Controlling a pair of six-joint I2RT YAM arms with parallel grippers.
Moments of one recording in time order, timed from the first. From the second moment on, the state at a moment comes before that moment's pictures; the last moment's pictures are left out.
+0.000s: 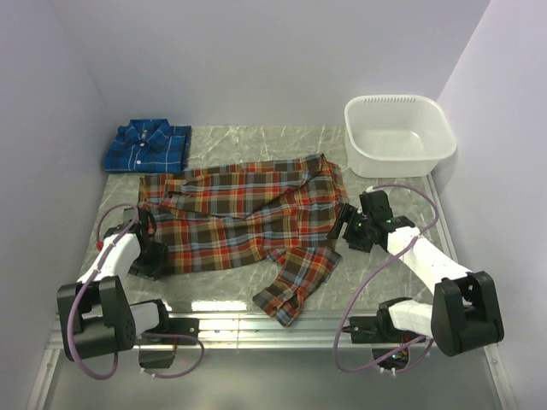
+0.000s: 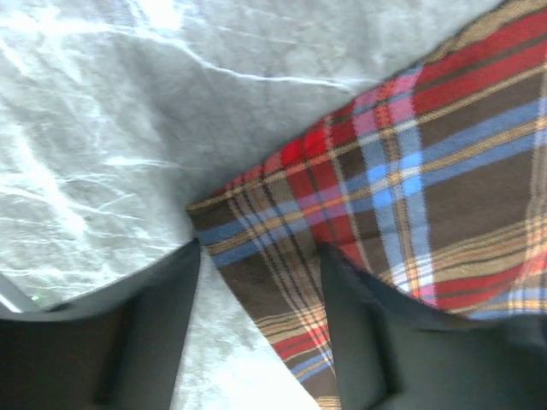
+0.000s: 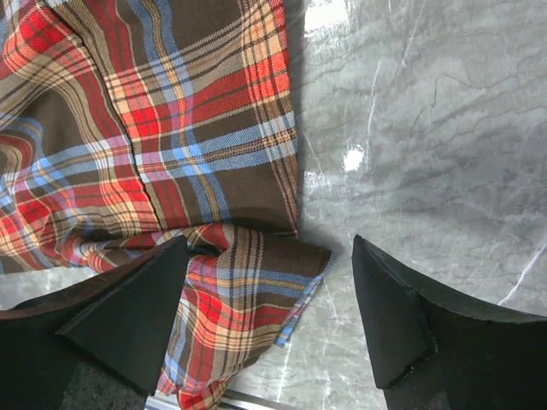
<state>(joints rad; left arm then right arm) 0.19 1.20 0.57 -0.76 -0.18 -1.14 0.23 1.20 0.64 -0.45 -0.15 0.62</state>
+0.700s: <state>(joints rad) 0.20 1.13 0.58 -0.75 -0.15 -1.03 0.39 1.38 0.68 -0.44 -0.01 0.69</state>
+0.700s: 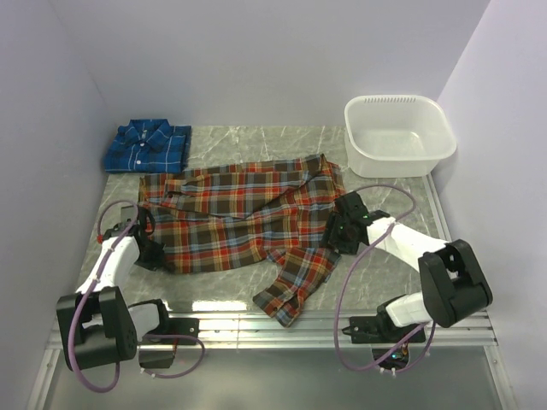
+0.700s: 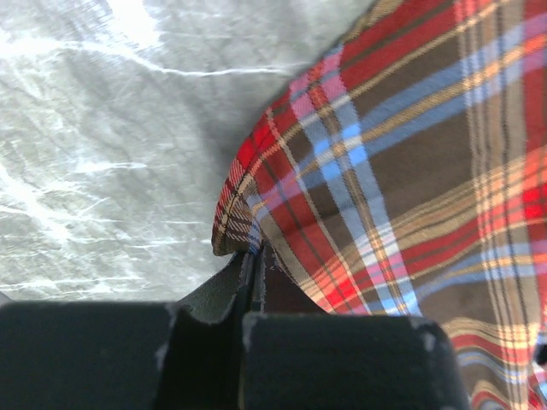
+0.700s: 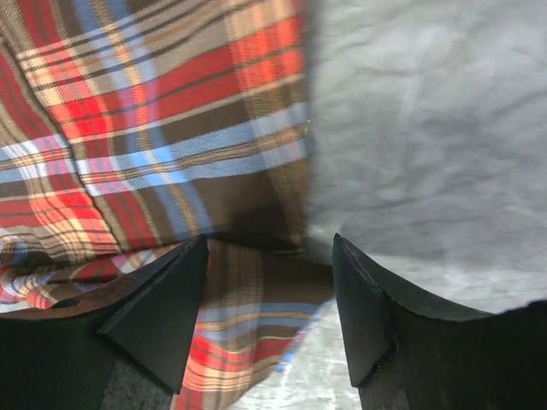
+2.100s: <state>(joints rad) 0.20 1.06 0.59 -0.72 -0.04 -1.00 0.56 1.24 0.88 -0.74 -0.12 0.49</state>
